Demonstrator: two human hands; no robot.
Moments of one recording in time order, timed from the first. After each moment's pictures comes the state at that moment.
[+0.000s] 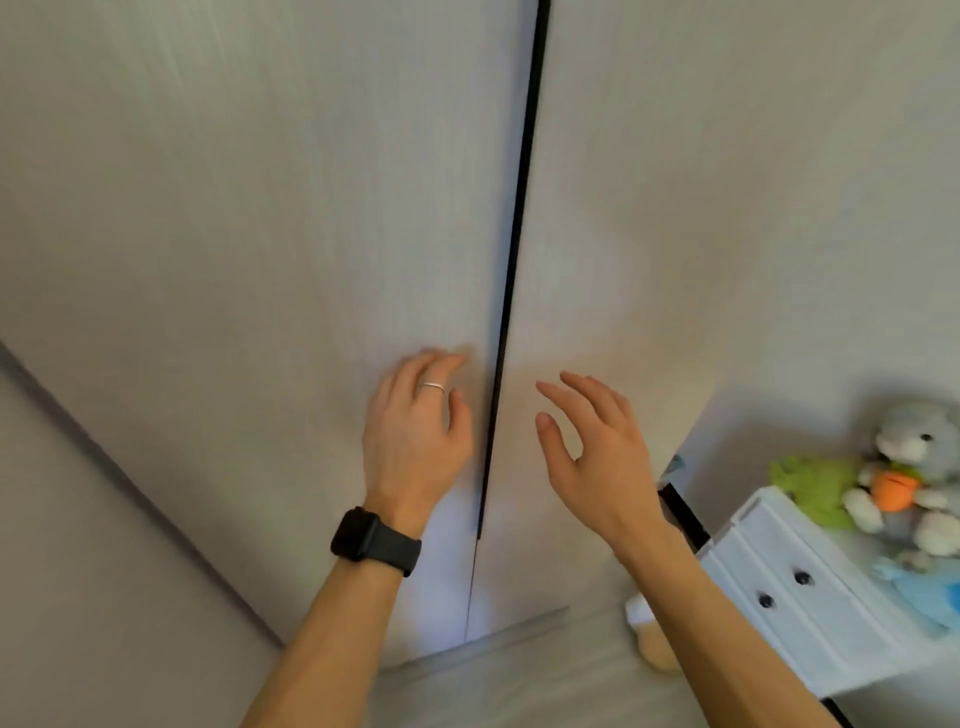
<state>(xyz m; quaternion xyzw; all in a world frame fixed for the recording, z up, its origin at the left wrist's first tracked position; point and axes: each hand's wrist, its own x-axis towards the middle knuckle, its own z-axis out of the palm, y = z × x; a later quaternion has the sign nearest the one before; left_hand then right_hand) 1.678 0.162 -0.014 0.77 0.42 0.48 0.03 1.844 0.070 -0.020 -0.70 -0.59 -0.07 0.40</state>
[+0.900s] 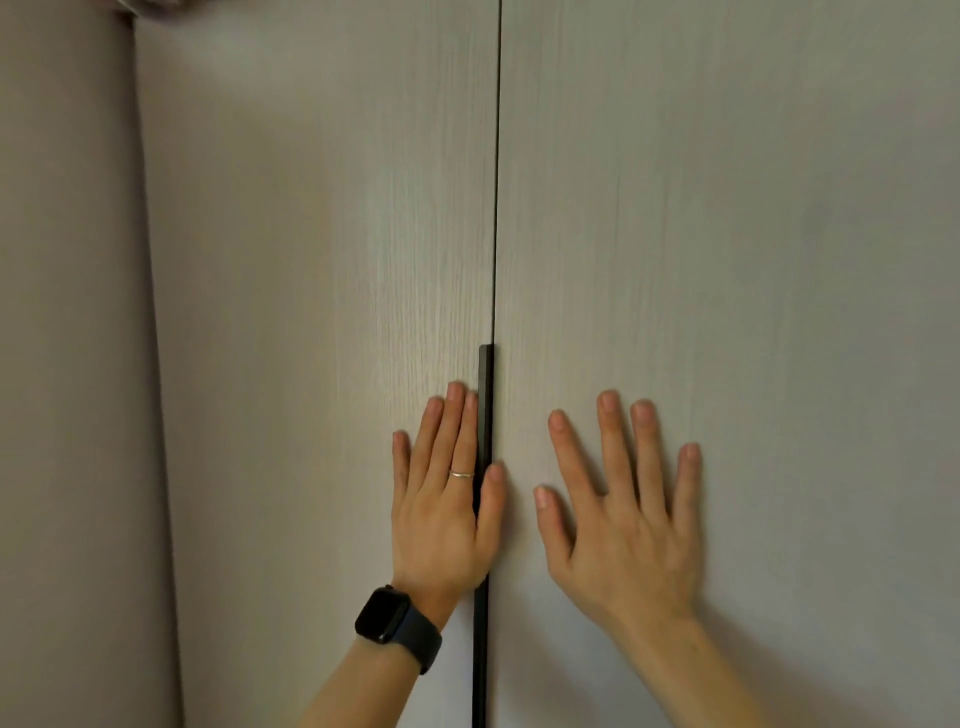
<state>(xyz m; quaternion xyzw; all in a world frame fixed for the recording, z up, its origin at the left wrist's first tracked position) 1.780 0.229 0.214 0.65 0.45 0.56 -0.25 1.948 0.236 0.205 -0.47 -0.60 -0.47 0.45</state>
